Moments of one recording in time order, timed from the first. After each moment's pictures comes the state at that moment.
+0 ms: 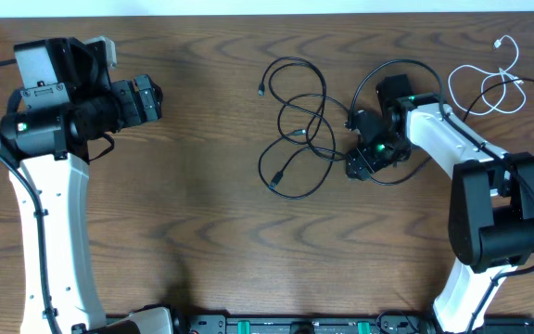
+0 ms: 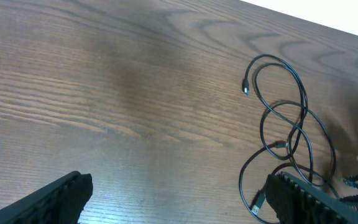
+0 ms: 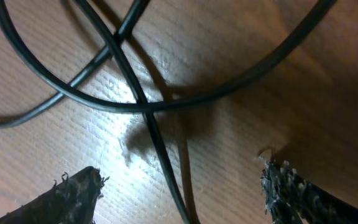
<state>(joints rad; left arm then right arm) 0.20 1.43 1.53 -1.00 0.29 -0.07 0.19 1.99 1.30 -0.83 -0.26 -0.36</state>
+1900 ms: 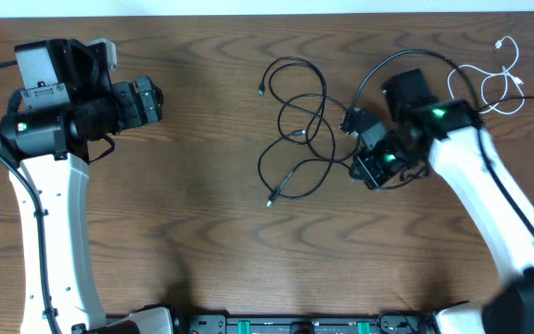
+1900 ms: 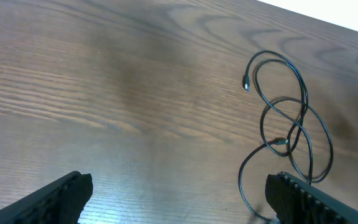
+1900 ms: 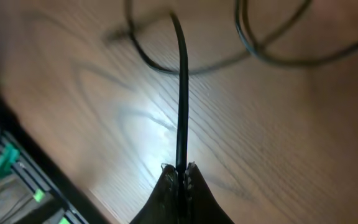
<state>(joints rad) 0.20 1.43 1.53 -1.02 0.29 -0.07 0.28 1.56 1.32 -1.12 -0.42 -0.33</state>
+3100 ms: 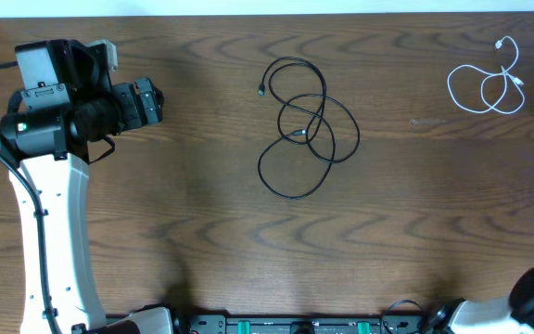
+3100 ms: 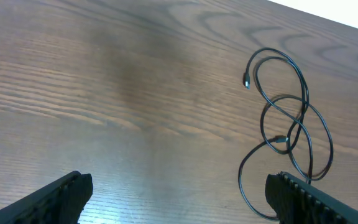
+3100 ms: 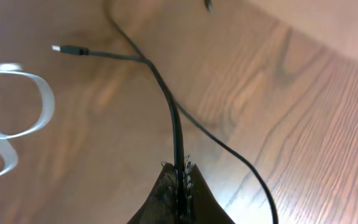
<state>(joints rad) 0.20 1.43 1.53 -1.03 0.29 -0.07 -0.64 1.67 1.47 -0.85 0.28 0.35</state>
